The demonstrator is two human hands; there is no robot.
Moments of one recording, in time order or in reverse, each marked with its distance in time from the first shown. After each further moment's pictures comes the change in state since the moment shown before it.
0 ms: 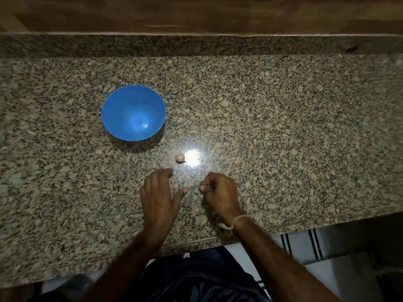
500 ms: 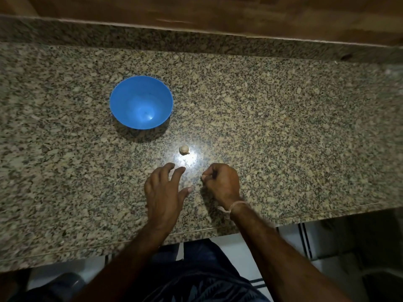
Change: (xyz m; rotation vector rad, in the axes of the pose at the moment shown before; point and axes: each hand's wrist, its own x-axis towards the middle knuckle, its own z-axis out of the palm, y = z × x) left_hand -0.013 -0.012 0.010 0.195 -0.056 0.103; right_hand 0.000 -0.015 0.003 -0.118 0.062 0.068
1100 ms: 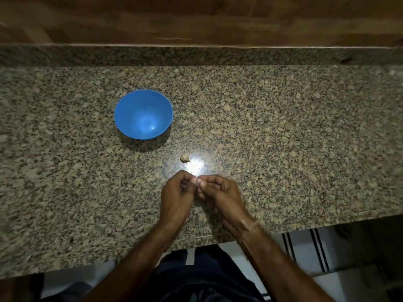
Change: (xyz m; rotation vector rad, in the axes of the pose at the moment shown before) left_hand 0.014 0.051 -0.039 -0.805 -0.061 -0.306; right_hand -0.038 -0.008 -0.021 1.017 -0.263 0.178
